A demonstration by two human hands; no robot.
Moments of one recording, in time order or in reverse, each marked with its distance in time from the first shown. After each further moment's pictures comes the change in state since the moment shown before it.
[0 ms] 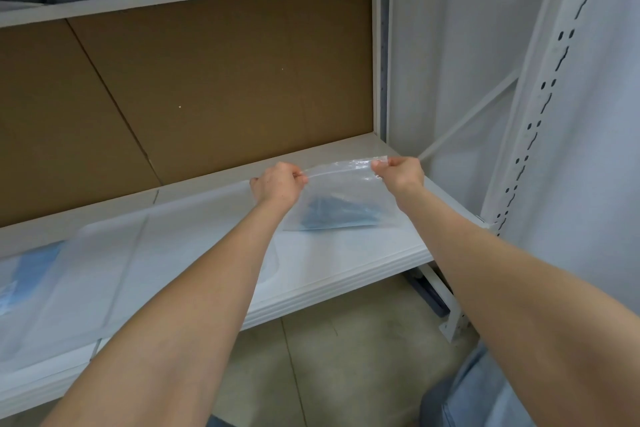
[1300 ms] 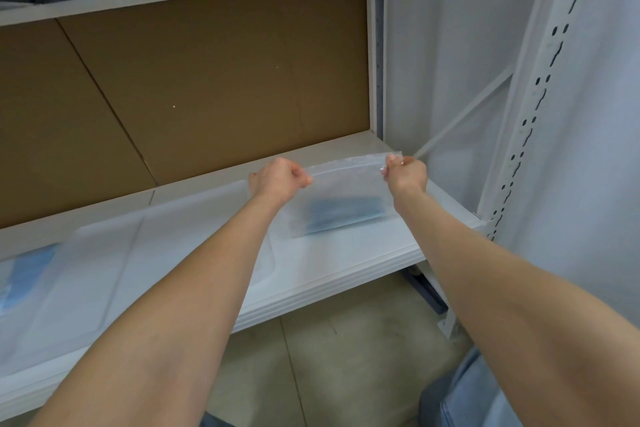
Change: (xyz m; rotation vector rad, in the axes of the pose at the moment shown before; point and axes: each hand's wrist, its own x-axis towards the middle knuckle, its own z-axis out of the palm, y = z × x) left_hand 0.002 0.005 -0.007 -0.073 -0.091 0.006; right_hand 0.013 0.016 0.000 0.131 0.153 0.064
